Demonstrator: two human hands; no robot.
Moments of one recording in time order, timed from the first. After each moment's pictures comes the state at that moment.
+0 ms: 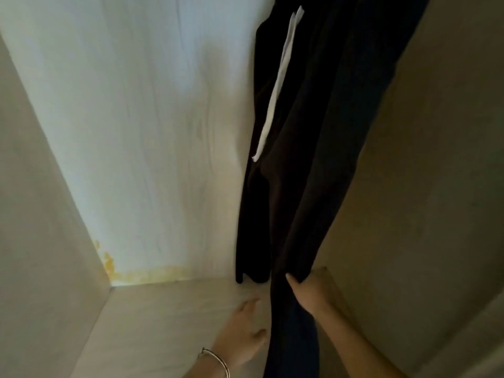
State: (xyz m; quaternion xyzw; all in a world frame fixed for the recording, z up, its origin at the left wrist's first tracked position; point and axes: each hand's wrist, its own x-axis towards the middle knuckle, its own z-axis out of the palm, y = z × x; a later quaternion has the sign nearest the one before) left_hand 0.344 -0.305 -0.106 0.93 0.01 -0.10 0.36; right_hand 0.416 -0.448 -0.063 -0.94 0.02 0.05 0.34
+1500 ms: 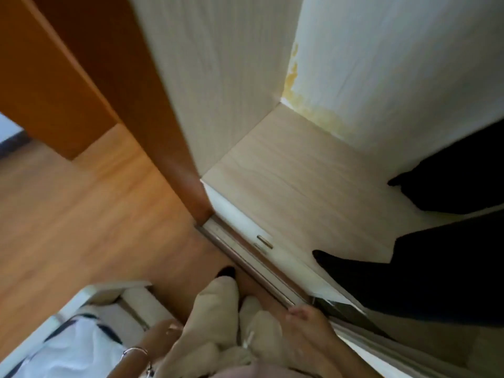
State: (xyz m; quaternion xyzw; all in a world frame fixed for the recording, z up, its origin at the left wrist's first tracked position) left_hand -0.080 -0.294 -0.302 0.58 0.61 -0.23 0.49; right_hand 0.198 -0.440 -0.291 -0.80 -0.15 0.55 0.19
